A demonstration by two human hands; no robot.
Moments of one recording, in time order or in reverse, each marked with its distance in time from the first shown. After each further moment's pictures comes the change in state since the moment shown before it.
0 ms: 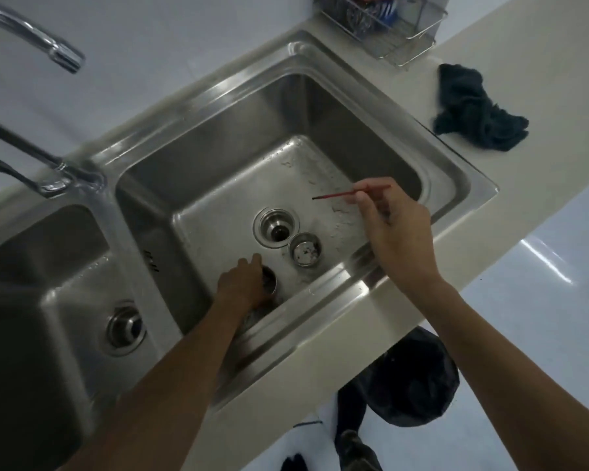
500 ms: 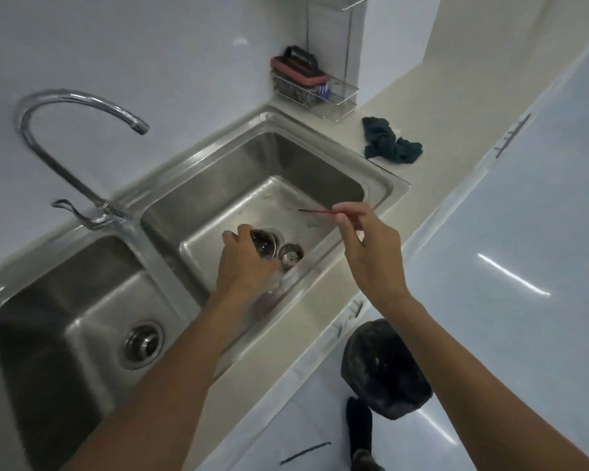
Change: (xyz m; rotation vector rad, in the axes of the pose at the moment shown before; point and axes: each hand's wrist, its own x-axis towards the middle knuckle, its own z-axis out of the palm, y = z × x) left_hand -0.141 0.032 -0.075 -0.497 0.499 0.175; right_hand -0.118 -0.077 -0.039 -0.023 0.236 -0.091
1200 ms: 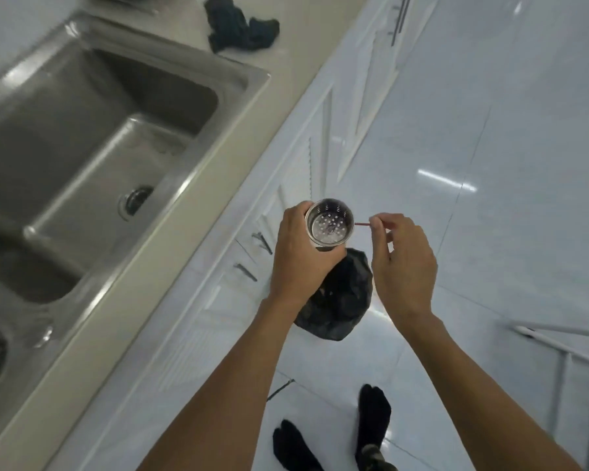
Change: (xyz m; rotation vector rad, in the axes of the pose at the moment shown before) left_hand -0.141 0.098 0.268 -0.354 -0.181 0.469; right_hand -0.175 0.204 -0.129 -0.515 0.318 0.366
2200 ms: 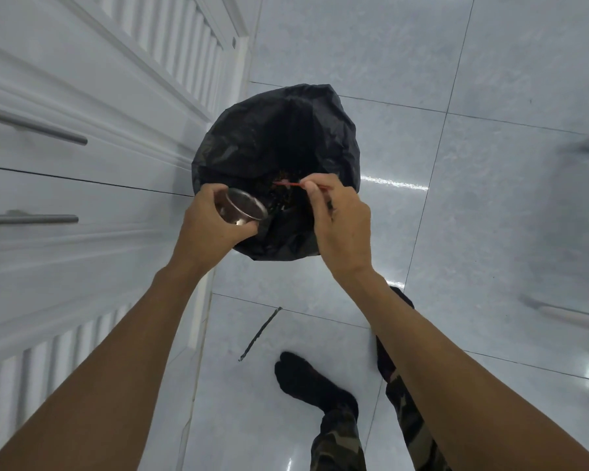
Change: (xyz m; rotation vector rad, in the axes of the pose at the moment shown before) left_hand -0.031 -0.331 0.158 0.306 -0.539 -0.293; right_hand -0.134 0.234 0.265 0.312 -0.210 0.434
